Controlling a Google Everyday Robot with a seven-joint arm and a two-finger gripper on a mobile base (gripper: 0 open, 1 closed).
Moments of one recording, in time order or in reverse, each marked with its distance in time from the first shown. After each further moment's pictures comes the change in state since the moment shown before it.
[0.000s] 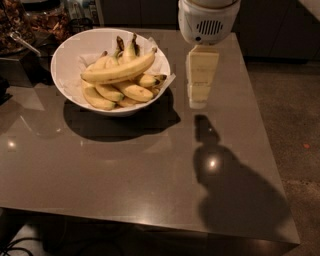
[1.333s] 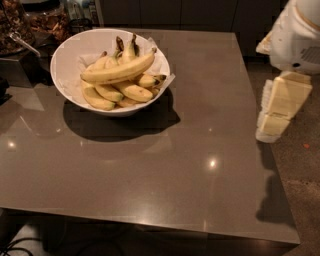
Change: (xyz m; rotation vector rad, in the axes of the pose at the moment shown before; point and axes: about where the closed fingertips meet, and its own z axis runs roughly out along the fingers) arm 0.111 0.068 -0.014 -0.054 -0.082 0.197
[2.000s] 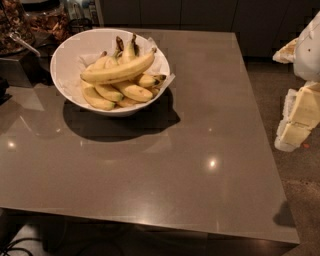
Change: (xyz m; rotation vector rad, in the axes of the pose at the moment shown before) arm 0.030 0.005 0.005 -0.014 -0.052 0.032
